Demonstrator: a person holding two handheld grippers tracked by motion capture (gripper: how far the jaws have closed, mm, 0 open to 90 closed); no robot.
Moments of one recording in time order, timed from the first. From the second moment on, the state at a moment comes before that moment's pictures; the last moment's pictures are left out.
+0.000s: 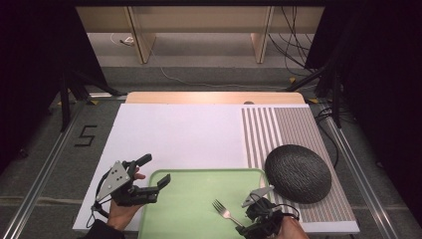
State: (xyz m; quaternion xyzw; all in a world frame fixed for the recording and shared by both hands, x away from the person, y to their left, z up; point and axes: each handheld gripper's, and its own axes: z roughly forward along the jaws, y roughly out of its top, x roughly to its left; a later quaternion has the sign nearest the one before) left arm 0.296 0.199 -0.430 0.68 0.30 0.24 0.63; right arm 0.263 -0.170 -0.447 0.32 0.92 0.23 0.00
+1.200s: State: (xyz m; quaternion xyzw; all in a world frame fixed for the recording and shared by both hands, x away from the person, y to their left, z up) left arm 0.296 0.200 -0.430 0.68 0.30 0.24 0.63; right arm 0.251 -0.148 -0.456 0.27 0.93 0.26 0.02
